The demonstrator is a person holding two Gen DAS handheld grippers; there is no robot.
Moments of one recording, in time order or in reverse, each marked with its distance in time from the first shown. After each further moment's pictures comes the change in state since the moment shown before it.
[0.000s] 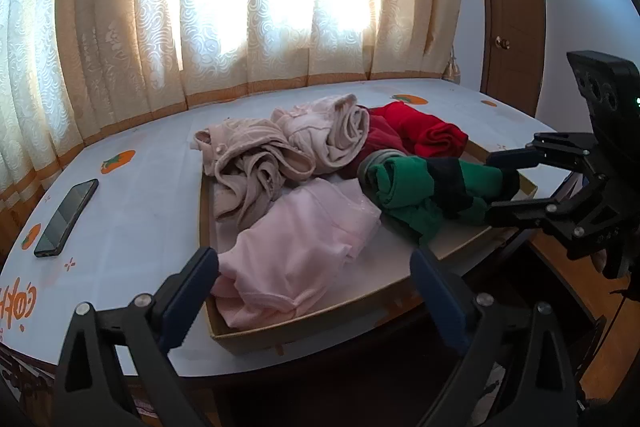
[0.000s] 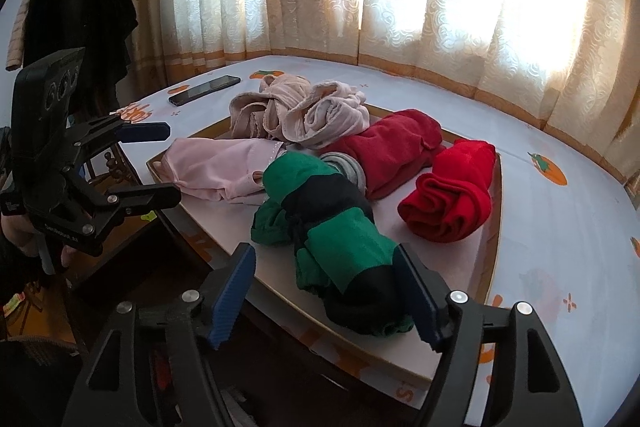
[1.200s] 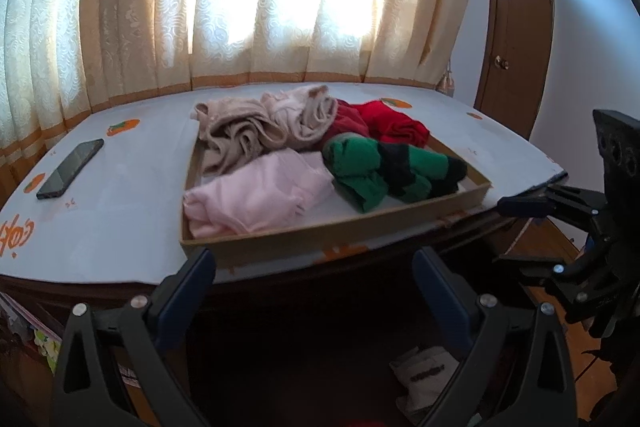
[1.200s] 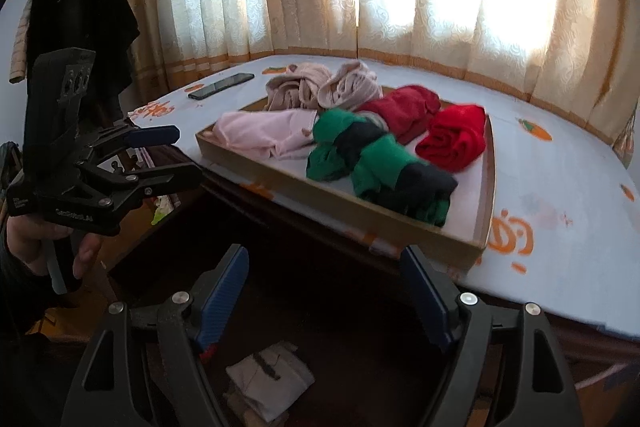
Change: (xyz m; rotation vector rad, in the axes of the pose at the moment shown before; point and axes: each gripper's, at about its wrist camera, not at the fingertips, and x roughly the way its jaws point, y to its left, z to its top) left arm -0.044 -0.030 -0.031 -0.112 0.003 -0.023; right arm -0.051 0.038 -0.053 0.078 -0.005 -0.002
